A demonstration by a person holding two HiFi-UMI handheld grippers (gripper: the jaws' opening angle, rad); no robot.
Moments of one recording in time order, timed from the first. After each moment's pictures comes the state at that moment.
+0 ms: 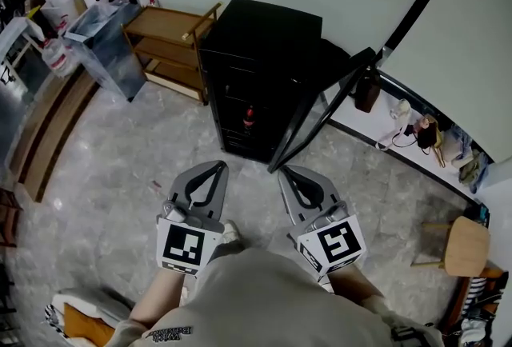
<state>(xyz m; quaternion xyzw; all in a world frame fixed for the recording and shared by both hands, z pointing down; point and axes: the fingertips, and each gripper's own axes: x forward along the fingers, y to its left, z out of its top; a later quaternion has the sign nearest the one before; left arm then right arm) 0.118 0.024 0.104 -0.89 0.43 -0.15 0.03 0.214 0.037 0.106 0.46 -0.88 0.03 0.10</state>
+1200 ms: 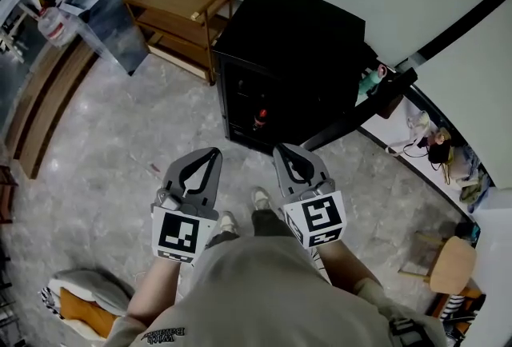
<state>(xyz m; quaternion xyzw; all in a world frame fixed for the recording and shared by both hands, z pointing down) 0.073 -0.149 0.169 -0.87 0.46 -0.18 -0.02 0.179 -0.167 0.202 0.45 -0.87 0.07 0.18</state>
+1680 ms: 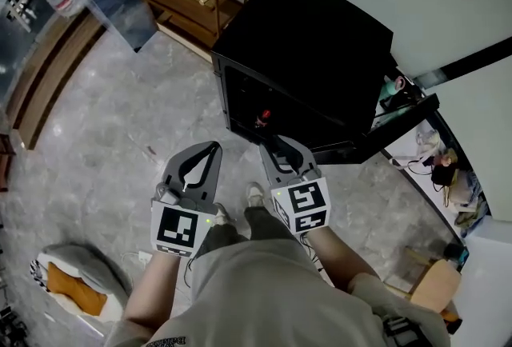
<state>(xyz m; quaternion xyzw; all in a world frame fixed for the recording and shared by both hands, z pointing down) 0.085 -0.222 0.219 -0.84 0.51 -0.18 -0.07 0.175 -0.252 0.294 0.39 -0.88 0.13 0.22</state>
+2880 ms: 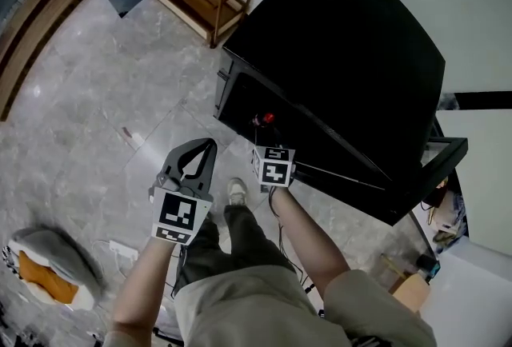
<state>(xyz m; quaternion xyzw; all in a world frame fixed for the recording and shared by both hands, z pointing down) 0.045 -0.302 0.429 -0.82 0.51 -0.21 -0.16 0.178 -0.373 0.619 0.48 -0.77 0.23 0.35</state>
